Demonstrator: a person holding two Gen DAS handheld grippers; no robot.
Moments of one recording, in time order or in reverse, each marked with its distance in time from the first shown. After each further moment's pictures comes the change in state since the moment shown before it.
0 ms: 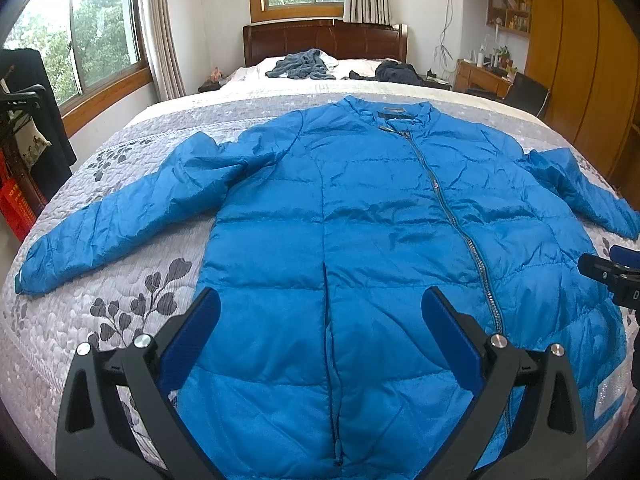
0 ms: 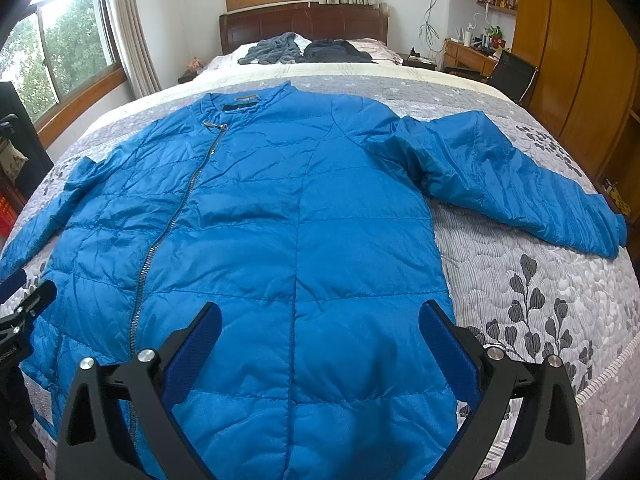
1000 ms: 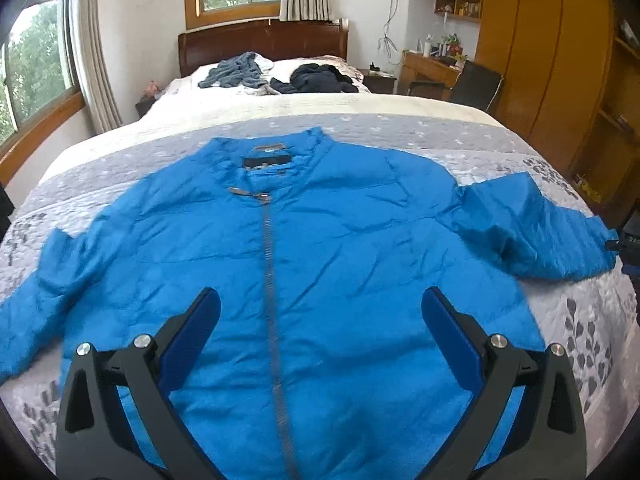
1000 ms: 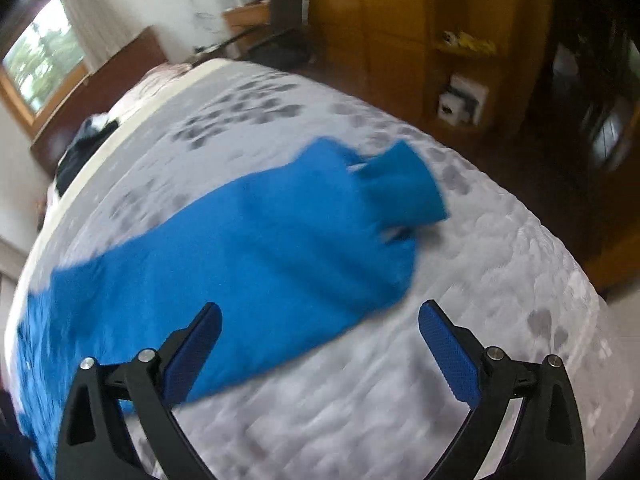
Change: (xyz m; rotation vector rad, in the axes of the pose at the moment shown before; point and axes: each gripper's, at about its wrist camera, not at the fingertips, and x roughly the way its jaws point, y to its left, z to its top) left arm 0.082 -0.156 0.102 0.097 0.018 -0.169; right arm 0.045 -0.422 0.044 0.698 0.082 -0.253
